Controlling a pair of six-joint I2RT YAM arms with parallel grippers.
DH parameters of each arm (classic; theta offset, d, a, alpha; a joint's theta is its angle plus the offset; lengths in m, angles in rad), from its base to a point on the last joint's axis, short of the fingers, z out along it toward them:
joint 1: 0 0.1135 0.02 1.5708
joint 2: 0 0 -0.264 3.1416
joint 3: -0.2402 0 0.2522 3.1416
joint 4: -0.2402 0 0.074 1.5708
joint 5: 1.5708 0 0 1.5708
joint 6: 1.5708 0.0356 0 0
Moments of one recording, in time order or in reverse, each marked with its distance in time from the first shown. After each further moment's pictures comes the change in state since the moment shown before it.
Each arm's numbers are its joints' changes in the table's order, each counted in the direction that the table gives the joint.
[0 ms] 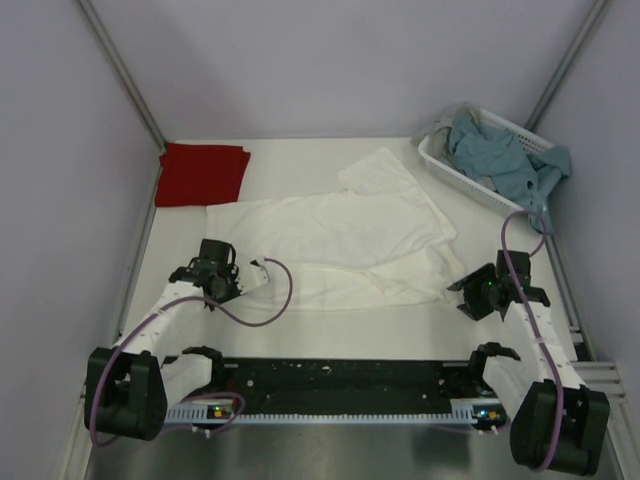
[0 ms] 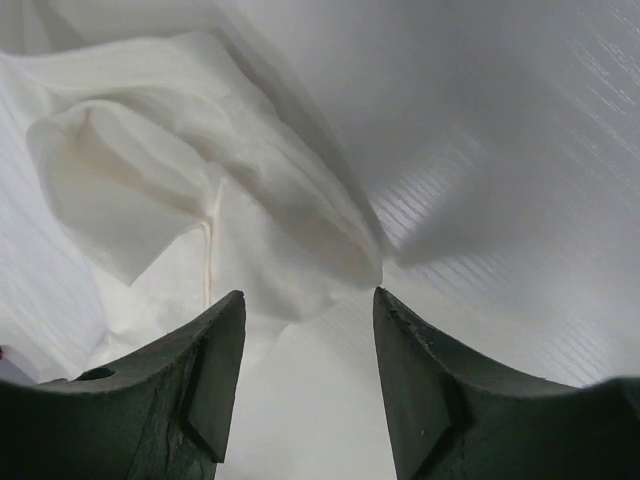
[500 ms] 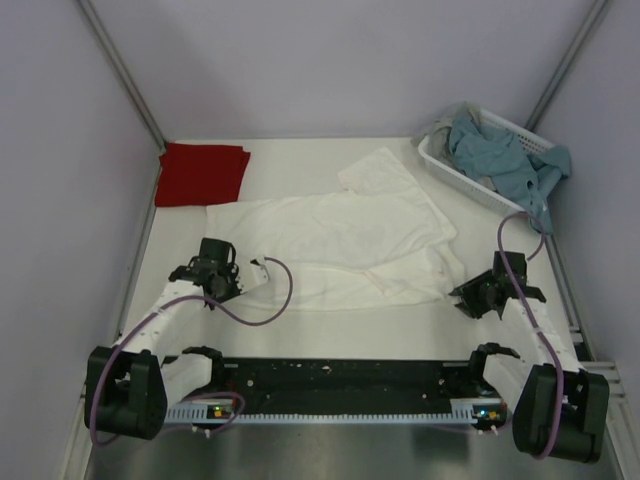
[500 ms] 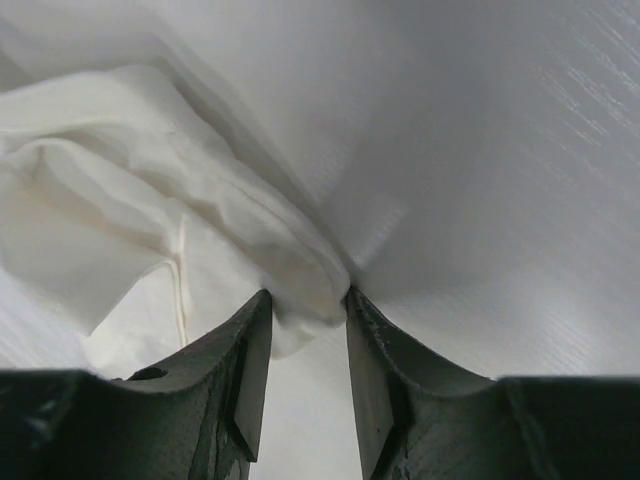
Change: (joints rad) left arm 0.000 -0.009 -0.008 -0.001 0.001 0.000; right arm 0.000 -0.082 0.050 0.095 0.032 0.032
